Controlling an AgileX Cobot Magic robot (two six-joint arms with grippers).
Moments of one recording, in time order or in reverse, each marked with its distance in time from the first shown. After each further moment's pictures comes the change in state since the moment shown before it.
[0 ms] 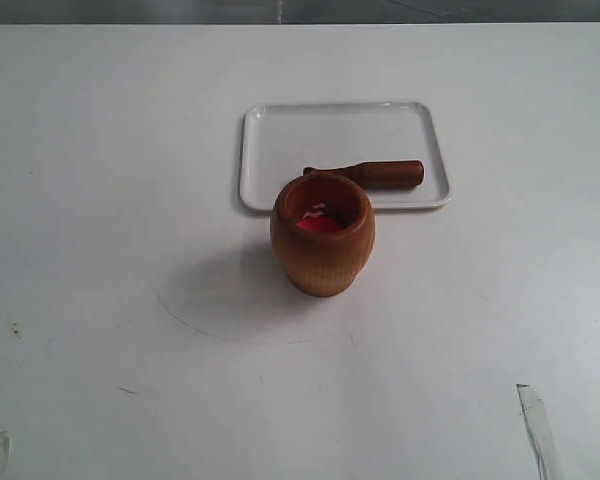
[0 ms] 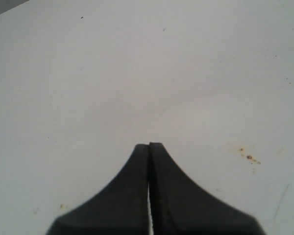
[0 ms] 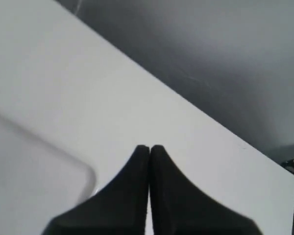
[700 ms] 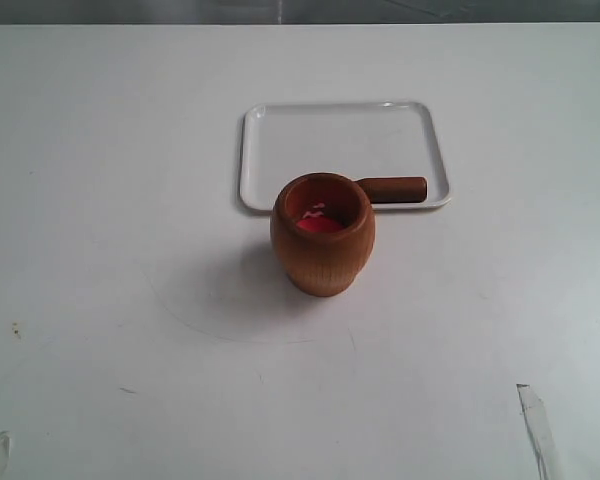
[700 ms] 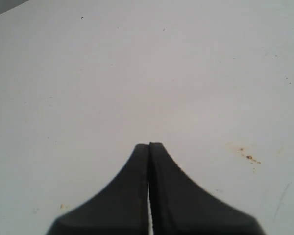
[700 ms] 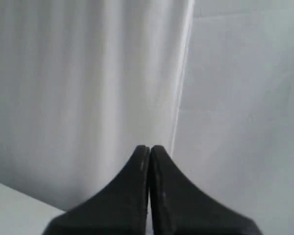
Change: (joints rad) left arm 0.000 0.000 0.000 0.000 0.000 0.000; right arm -0.032 -1.033 1.071 0.014 -1.082 0.341
